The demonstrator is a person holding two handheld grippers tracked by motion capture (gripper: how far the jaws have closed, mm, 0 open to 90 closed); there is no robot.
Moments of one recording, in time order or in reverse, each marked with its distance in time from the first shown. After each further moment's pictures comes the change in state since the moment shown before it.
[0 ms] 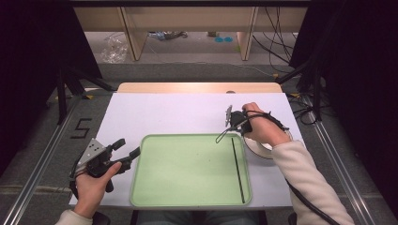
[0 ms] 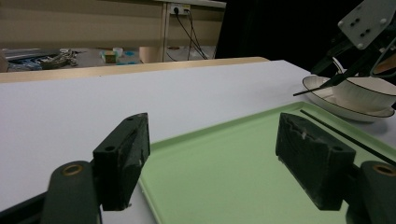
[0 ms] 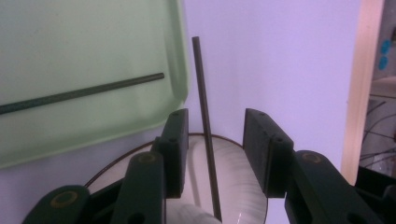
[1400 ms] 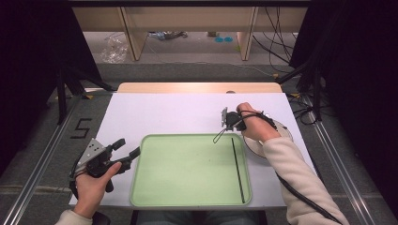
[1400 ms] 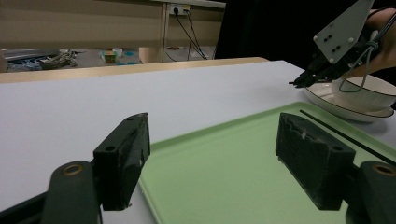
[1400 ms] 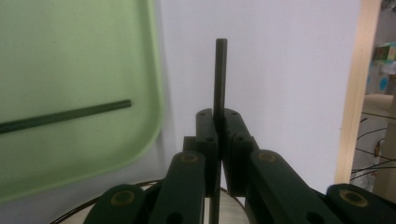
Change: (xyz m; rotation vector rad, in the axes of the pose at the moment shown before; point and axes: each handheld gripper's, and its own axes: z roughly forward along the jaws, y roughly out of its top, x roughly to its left) left arm 0.000 0.000 0.000 -0.002 -0.001 0.000; right arm -0.009 0.009 0.033 -0.026 -0.049 -0.064
